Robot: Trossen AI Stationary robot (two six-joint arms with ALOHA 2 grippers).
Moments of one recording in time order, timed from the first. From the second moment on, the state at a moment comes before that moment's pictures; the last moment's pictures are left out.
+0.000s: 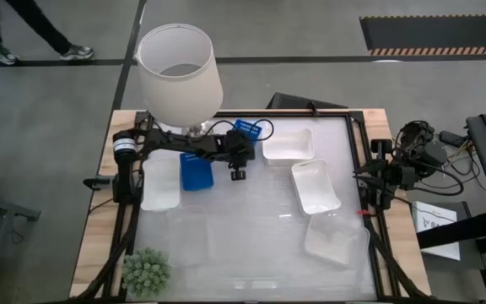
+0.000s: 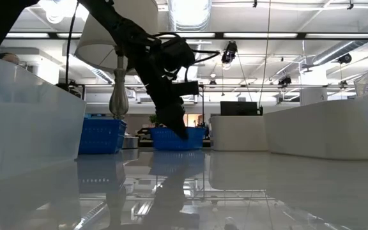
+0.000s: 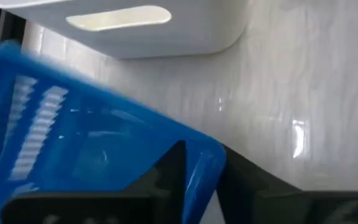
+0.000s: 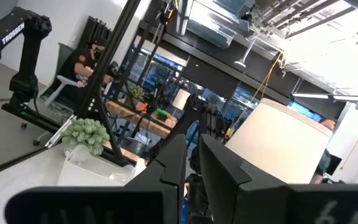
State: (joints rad) left arm 0.26 1.91 1.23 -0.25 -0.17 0.32; right arm 0.91 0.14 0.48 -0.05 0.73 -0.71
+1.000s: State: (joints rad) left arm -0.10 1.57 1.27 -0.47 -0.25 -0.10; right arm 0.91 0.14 0.48 -0.05 0.73 -0.70
